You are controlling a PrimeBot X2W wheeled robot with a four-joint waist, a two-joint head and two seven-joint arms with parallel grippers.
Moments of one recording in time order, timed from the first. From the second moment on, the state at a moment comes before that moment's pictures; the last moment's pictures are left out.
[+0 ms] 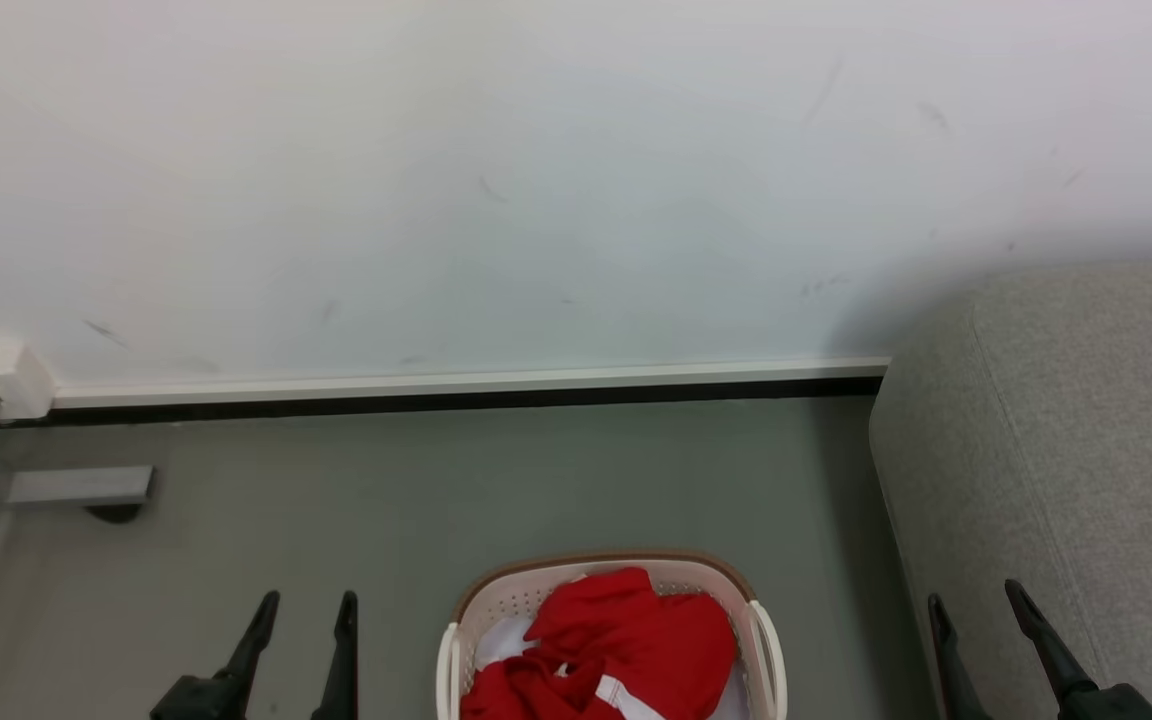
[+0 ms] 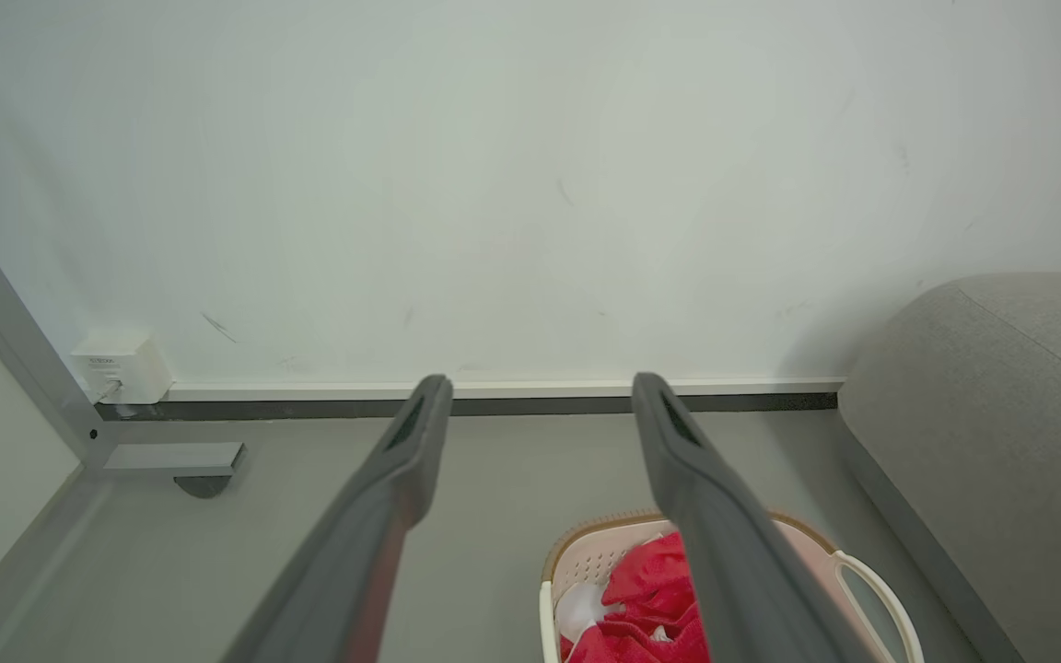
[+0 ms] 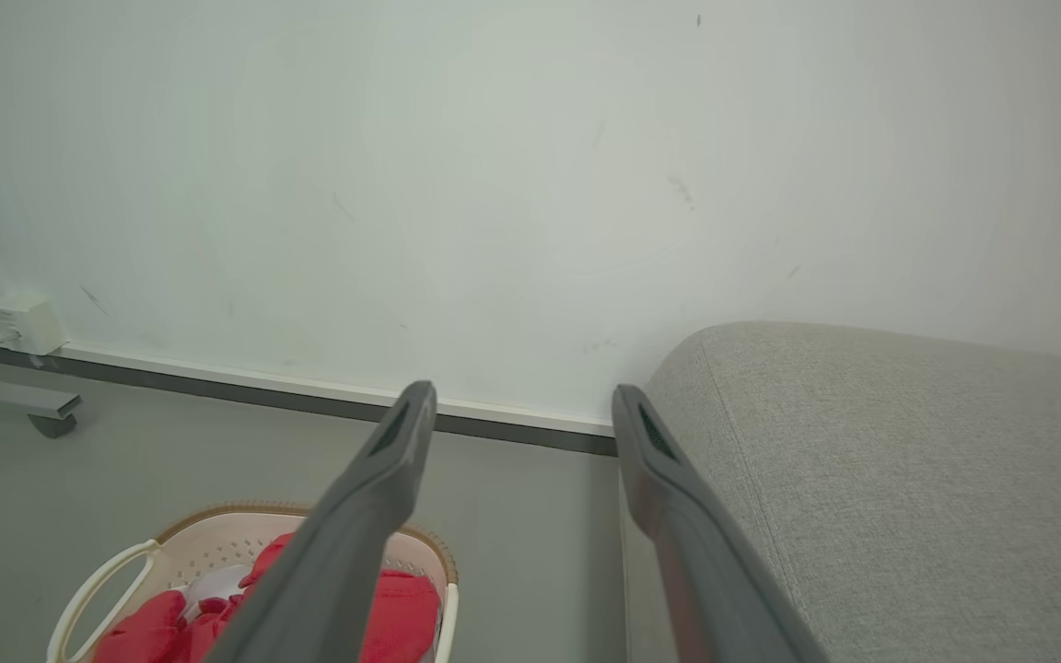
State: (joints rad) left arm 0.00 0.05 0.01 0.25 -0.06 -0.06 -0.26; right arm 0.02 -0.05 0.03 0.23 0.05 0.13 -0.26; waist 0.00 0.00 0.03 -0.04
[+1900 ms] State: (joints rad) left arm -0.92 0.15 -0.82 0.89 -0.38 -0.13 -0.09; right arm -0.46 -0.05 0.04 0.02 0.06 0.13 -0.26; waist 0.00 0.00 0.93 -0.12
